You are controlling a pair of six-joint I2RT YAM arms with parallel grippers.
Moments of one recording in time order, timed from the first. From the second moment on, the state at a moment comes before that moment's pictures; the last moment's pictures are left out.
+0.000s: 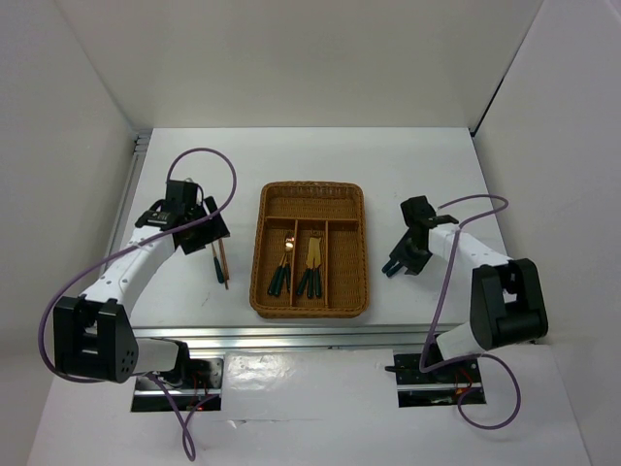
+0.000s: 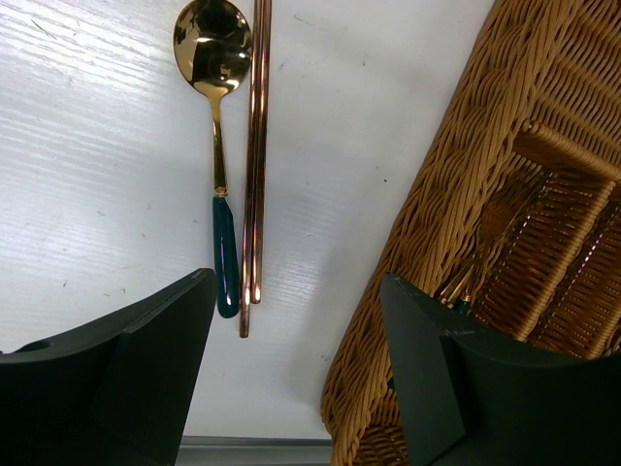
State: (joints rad) left arm -0.11 1.31 0.96 -0.61 -0.01 -0.58; right arm 0.18 1.45 0.83 -0.65 0.15 0.86
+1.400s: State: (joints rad) left arm -0.09 1.34 0.97 -0.61 0.00 -0.58; right arm 0.32 1.42 1.04 -0.83 0.26 0.92
